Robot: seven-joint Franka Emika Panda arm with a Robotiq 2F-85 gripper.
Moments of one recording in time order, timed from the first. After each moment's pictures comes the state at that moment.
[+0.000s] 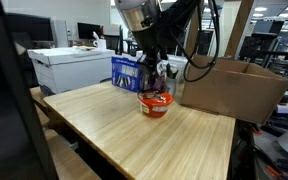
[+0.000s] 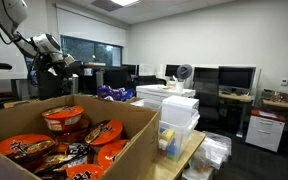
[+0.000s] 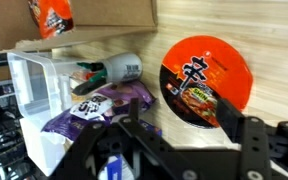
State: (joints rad) arm 0.48 0.35 0.20 -1.75 -0.61 1.59 0.85
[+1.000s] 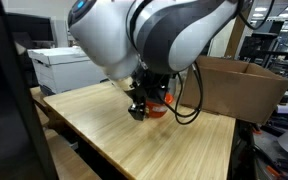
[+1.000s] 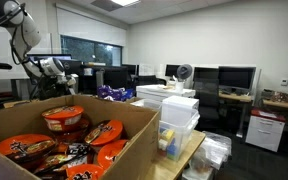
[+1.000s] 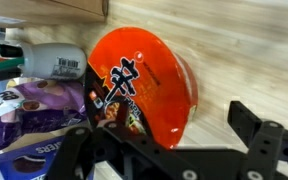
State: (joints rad) arm 0.50 0.61 0.18 -1.70 -0.62 1.72 0.77
